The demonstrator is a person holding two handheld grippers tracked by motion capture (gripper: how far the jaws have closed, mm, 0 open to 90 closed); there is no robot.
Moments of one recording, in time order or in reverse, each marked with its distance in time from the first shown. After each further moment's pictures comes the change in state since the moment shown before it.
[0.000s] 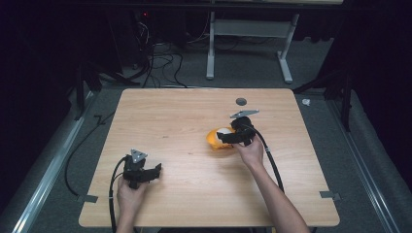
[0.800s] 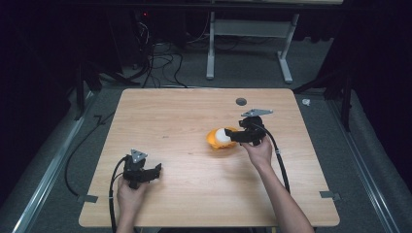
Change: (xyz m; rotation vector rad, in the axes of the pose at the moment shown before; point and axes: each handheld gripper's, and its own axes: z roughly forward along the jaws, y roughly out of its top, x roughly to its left) left arm 0.000 0.000 0.000 0.000 0.000 0.000; right arm -0.012 -0.004 -0.032 -0.087 -0.013 0.017
